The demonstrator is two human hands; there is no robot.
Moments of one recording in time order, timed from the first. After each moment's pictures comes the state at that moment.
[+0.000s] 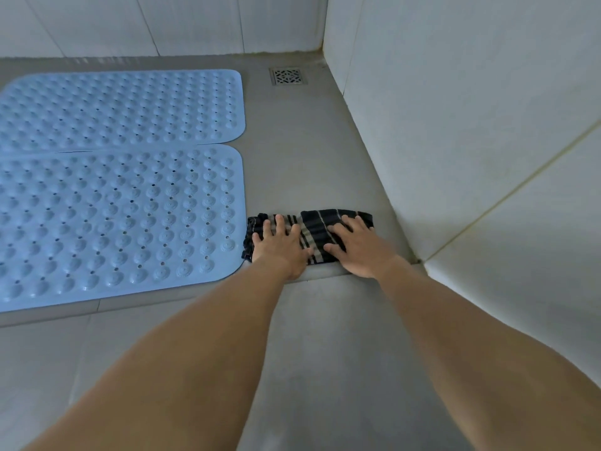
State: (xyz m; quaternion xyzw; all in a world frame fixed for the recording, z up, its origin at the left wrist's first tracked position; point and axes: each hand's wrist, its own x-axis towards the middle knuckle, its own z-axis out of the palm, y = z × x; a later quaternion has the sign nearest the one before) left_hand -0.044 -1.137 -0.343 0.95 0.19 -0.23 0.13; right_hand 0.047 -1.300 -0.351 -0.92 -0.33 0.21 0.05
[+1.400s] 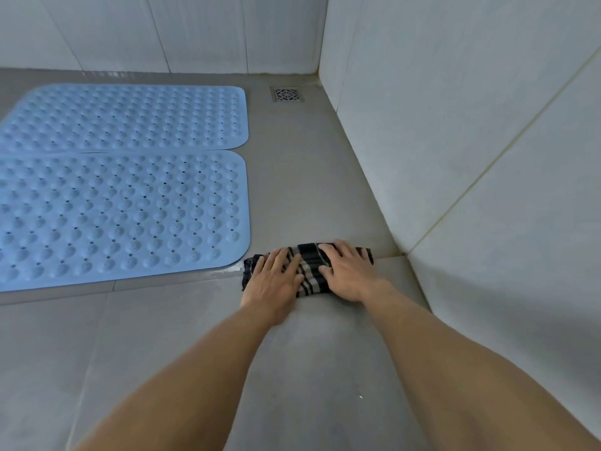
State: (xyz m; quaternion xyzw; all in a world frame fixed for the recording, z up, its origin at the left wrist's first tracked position) left_hand -0.143 -1.165 -0.367 0.99 0.09 -0.10 0.10; right_hand -0.033 -1.317 -0.338 -0.93 -0.31 0.21 0.02
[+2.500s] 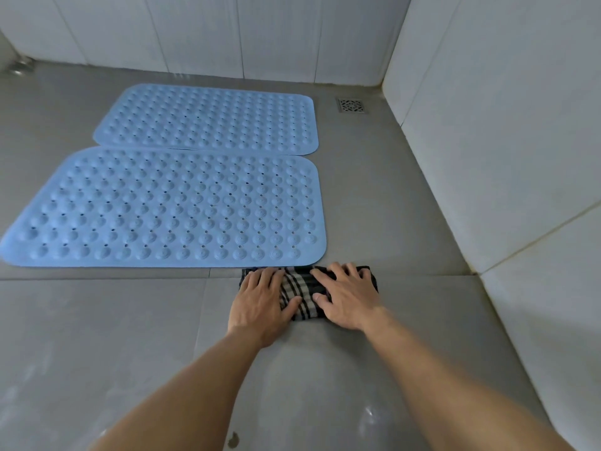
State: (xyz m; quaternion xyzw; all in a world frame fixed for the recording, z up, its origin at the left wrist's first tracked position) left_hand -0.275 -1.041 -0.361 0.97 0.20 0.01 0.11; right_hand -0.140 -1.194 -0.337 -0.89 -0.42 0.15 -0.06
